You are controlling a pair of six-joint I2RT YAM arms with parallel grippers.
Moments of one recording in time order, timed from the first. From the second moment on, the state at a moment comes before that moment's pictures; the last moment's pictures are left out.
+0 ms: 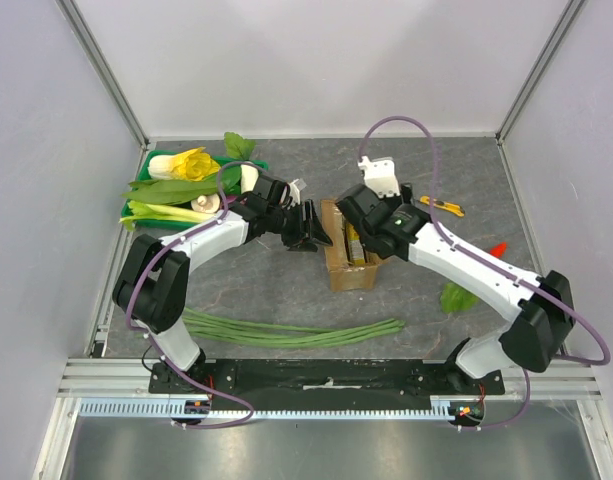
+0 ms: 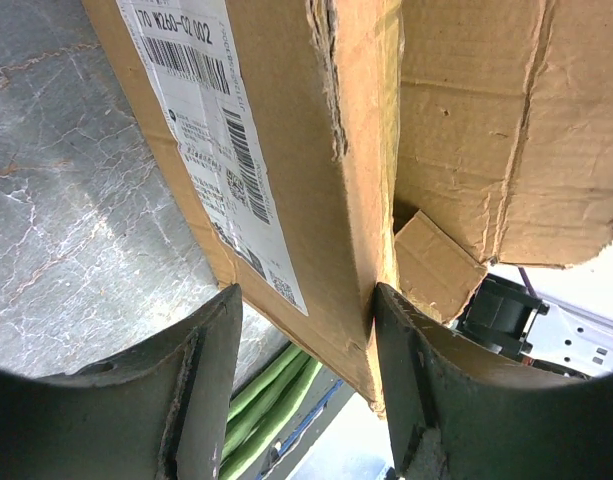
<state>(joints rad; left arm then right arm) -0.51 1.71 1.13 -0.26 0.59 -0.70 0.82 1.49 1.32 -0.79 0.97 0.43</state>
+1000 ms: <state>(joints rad) -0.51 1.63 1.19 -0.36 0.42 -0.62 0.60 1.30 1.21 -0.51 0.40 0.33</state>
